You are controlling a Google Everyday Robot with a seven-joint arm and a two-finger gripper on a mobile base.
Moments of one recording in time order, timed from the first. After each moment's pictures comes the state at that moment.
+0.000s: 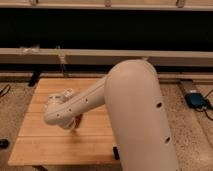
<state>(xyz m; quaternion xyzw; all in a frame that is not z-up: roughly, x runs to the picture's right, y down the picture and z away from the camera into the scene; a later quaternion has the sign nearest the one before) -0.200 0.217 0.800 -0.23 -0.12 -0.45 0.85</state>
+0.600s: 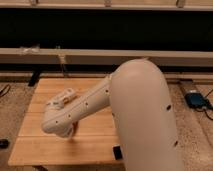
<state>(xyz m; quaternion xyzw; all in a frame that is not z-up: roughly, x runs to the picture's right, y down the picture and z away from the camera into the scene) -0.208 0.253 0.764 -0.24 -0.16 -0.49 0.82</state>
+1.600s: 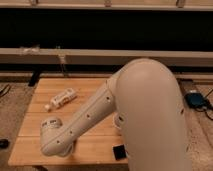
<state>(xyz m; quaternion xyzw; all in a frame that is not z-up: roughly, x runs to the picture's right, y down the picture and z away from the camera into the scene) -0.197 0.321 0.714 -0.25 -0.18 -0.51 0.80</state>
